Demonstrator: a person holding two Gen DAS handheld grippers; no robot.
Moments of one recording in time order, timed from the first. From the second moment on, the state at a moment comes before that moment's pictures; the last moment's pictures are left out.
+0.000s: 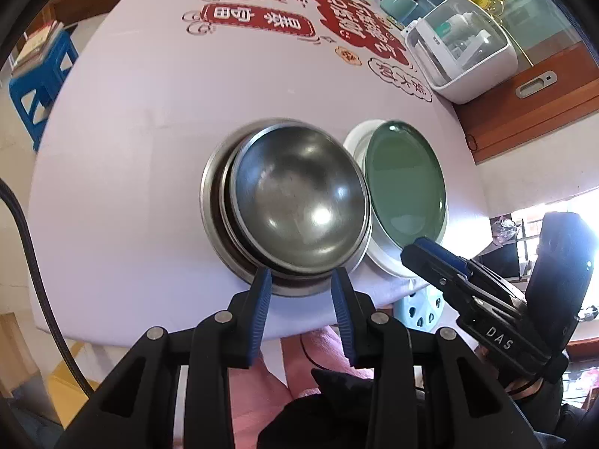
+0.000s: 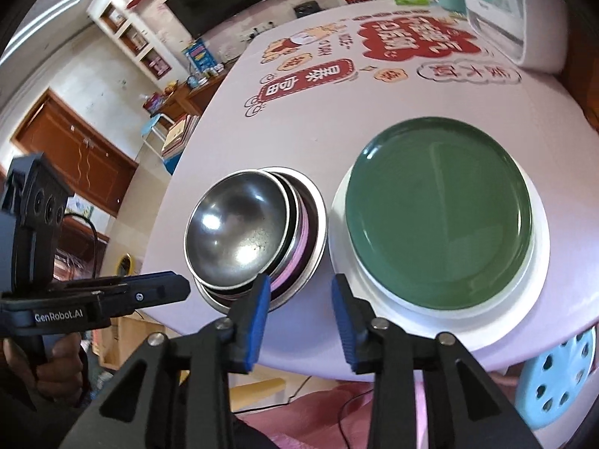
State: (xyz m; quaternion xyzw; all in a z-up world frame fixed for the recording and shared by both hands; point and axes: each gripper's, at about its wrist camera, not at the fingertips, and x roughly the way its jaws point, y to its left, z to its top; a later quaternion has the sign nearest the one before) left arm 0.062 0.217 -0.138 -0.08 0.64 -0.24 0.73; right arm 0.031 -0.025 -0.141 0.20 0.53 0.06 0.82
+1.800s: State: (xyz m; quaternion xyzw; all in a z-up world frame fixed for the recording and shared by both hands) left arm 0.166 0.213 -0.224 -0.05 0.74 -0.23 0.63; right arm 0.076 -0.046 -0.234 0.52 0.64 0.00 0.57
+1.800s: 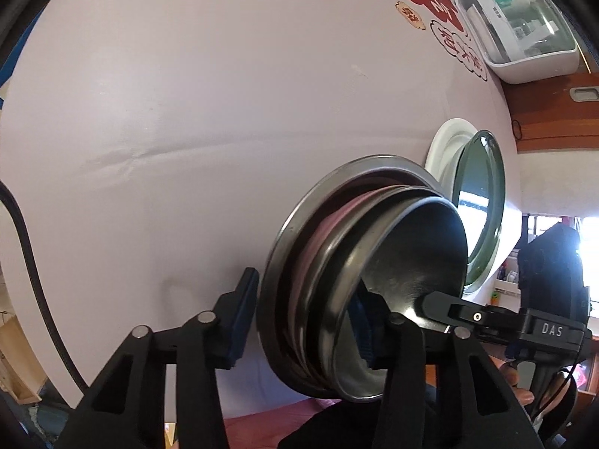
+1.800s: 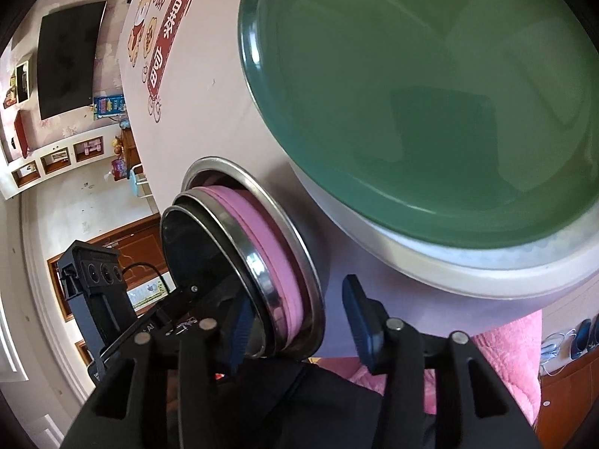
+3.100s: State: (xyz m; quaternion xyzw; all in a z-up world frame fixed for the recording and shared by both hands) left arm 0.147 0.208 -0.161 -0.06 0.65 -0.26 0.71; right arm 0.086 -0.045 -0.174 0.41 0.58 0.07 0.70
